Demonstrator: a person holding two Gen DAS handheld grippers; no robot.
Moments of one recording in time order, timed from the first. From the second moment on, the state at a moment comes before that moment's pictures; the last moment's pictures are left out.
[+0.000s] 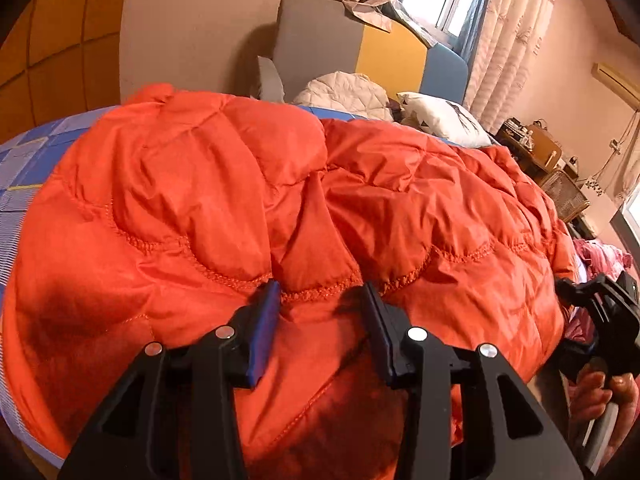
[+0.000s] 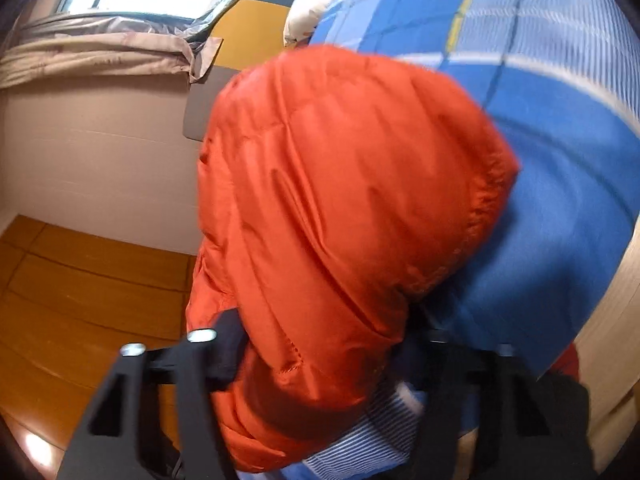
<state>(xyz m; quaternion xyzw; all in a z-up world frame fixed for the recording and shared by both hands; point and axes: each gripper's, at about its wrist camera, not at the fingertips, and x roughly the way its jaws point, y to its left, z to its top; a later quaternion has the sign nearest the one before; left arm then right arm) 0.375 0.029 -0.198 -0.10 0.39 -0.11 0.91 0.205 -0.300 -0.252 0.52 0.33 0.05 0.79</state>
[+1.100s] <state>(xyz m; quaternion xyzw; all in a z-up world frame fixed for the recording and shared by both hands) 0.424 -0.051 -0.220 -0.16 0.44 -0.17 0.86 0.192 -0.214 -0.112 0.15 0.30 0.09 0.94</state>
